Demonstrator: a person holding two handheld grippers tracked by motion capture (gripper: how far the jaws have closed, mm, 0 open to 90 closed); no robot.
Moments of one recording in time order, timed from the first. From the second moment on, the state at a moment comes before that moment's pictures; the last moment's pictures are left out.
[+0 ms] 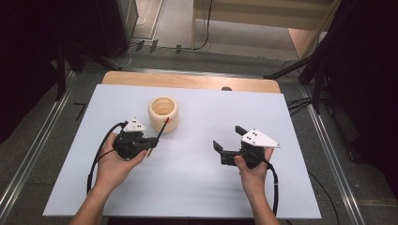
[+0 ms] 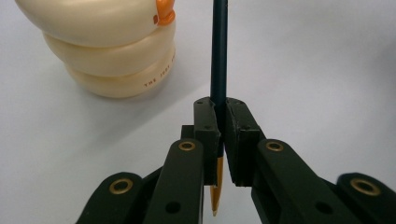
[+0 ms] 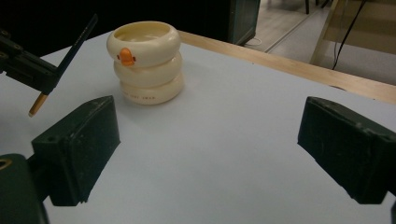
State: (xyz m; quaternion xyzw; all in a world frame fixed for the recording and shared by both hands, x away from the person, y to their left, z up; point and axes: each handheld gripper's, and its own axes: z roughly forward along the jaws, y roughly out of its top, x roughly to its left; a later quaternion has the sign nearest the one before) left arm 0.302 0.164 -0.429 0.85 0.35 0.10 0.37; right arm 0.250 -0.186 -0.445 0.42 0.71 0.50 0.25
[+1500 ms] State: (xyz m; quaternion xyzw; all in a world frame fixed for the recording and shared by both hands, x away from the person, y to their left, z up) left arm 0.275 0.112 -0.445 0.86 0.28 0.08 0.41; right arm 0.240 -0.131 -0.452 0.45 0.69 0.55 0.14
